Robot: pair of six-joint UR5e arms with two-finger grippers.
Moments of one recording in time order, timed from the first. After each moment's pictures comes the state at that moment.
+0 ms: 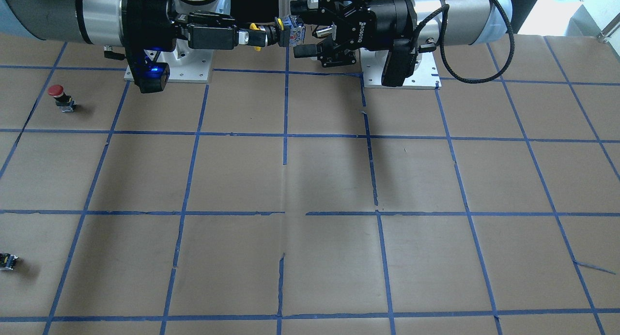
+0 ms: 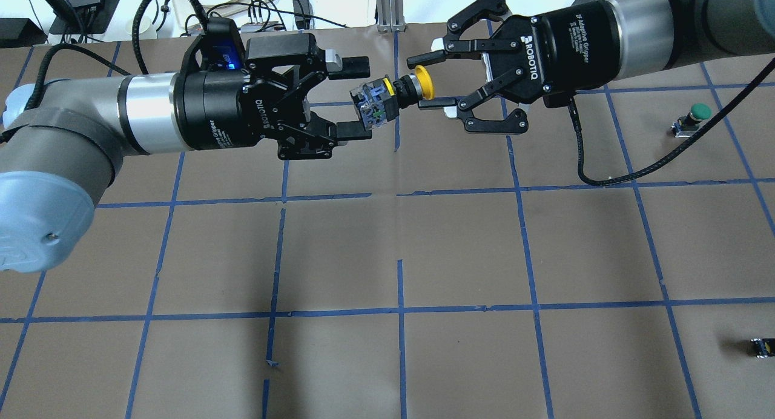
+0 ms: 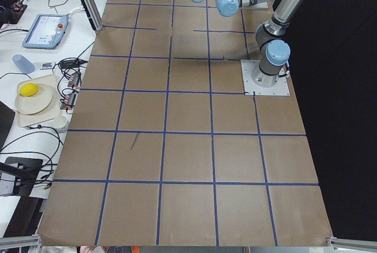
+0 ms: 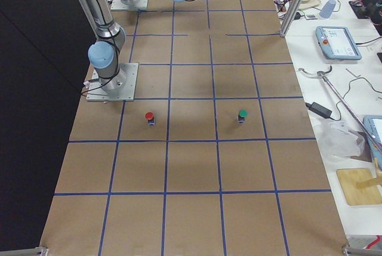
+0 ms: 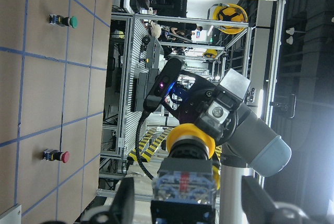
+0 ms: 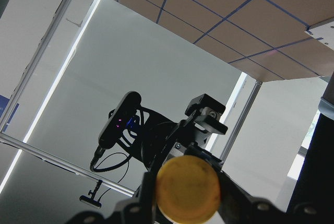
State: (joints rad) left arm -1.48 -1.41 -1.95 -1.67 0.08 0.21; right arm 1.44 -1.57 1.59 -0.73 -0.29 0.19
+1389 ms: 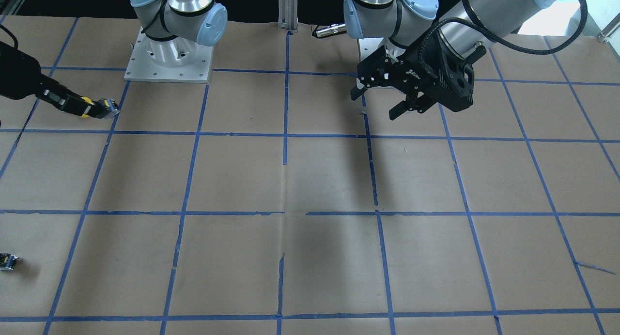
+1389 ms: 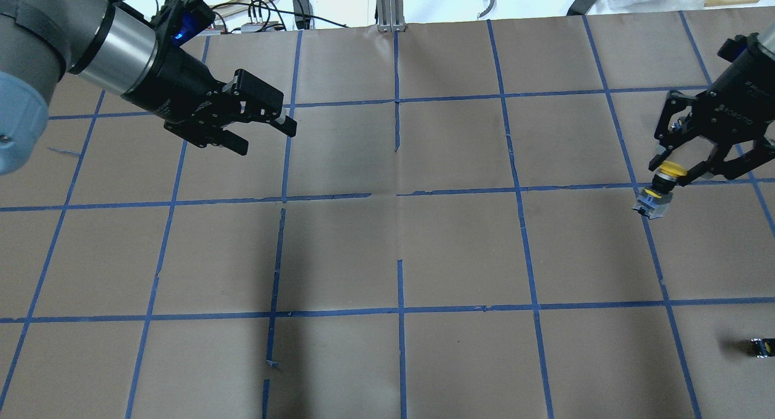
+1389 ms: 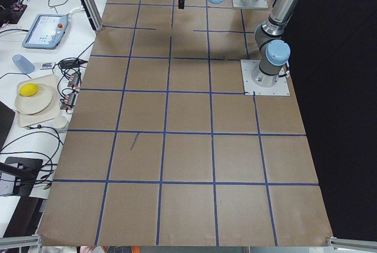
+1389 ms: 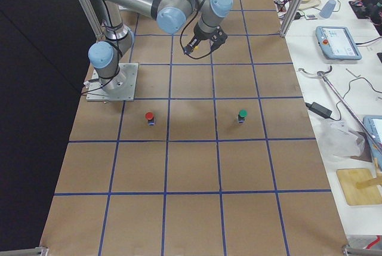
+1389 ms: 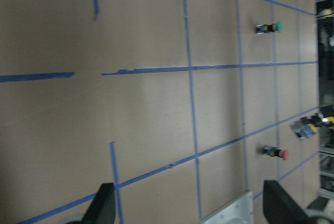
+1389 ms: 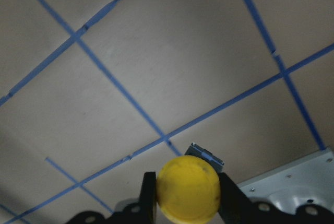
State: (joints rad) left arm -1.47 -1.52 -1.69 -1.55 1.14 0.18; right arm 1.14 -1.51 1.62 -1.36 -1.48 0.16
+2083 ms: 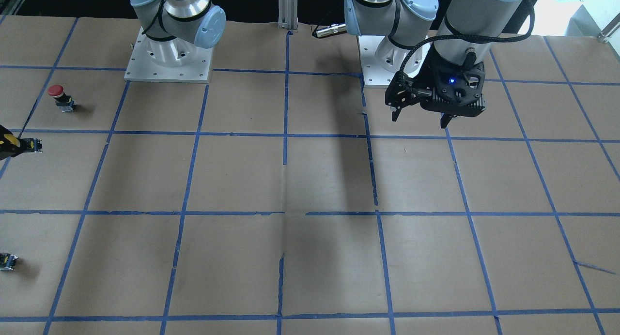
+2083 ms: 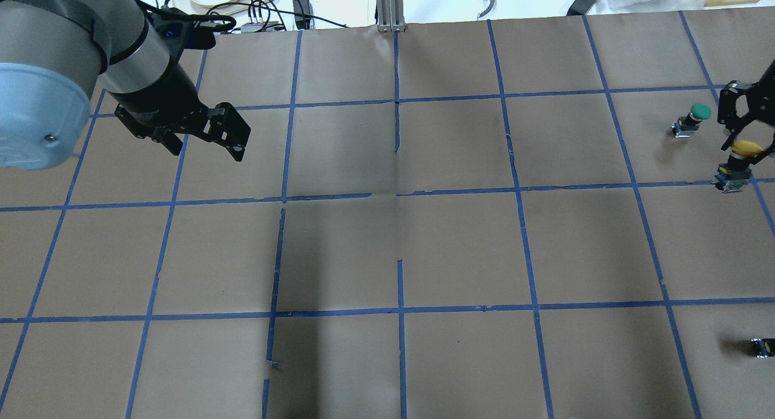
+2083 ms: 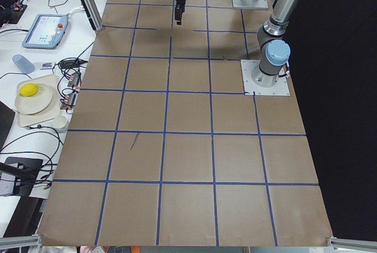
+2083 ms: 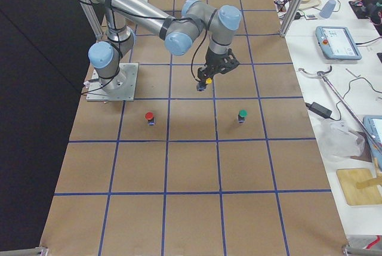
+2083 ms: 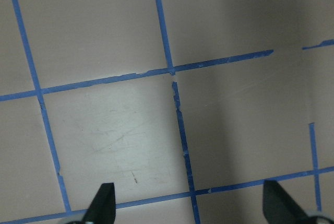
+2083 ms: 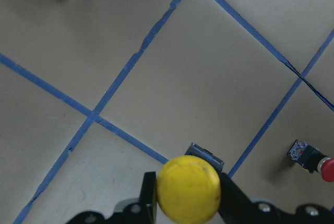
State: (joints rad) left arm -1.55 -1.54 -1.68 -1.48 1.58 0.17; right arm 1.08 -1.42 1.66 -1.71 -1.74 0.47
